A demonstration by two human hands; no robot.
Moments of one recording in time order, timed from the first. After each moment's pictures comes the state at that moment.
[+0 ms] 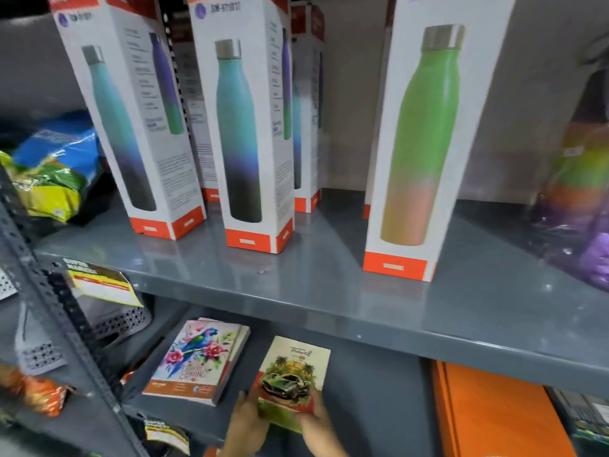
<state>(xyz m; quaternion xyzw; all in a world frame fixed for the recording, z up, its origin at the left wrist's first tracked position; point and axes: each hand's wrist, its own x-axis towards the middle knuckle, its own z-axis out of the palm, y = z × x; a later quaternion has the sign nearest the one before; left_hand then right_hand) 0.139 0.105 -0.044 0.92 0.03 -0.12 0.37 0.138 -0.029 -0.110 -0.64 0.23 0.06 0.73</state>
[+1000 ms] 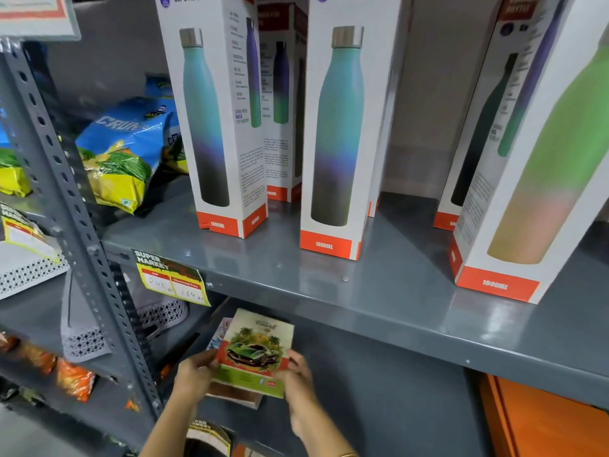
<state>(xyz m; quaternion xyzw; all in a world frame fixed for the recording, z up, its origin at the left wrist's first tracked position) 0.212 0.264 0.001 0.79 0.21 -0.03 0.58 0.172 0.080 0.011 -0.59 0.22 0.10 0.77</state>
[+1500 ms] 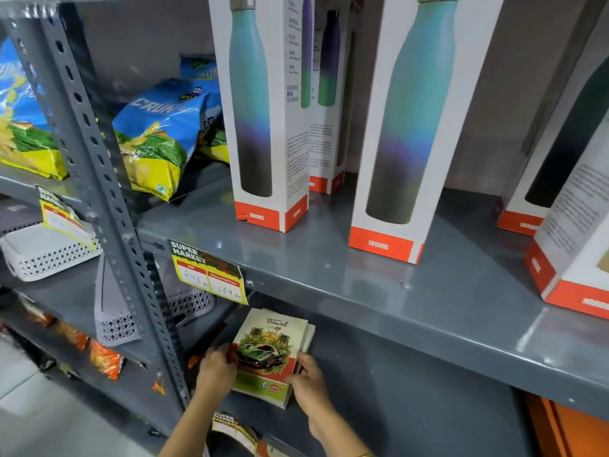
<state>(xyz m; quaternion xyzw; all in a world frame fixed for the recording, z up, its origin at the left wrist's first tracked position) 0.266 0.305 -0.078 0.92 0.16 -0.05 0.35 0.198 0.109 -0.018 -0.68 0.18 0.14 0.69</state>
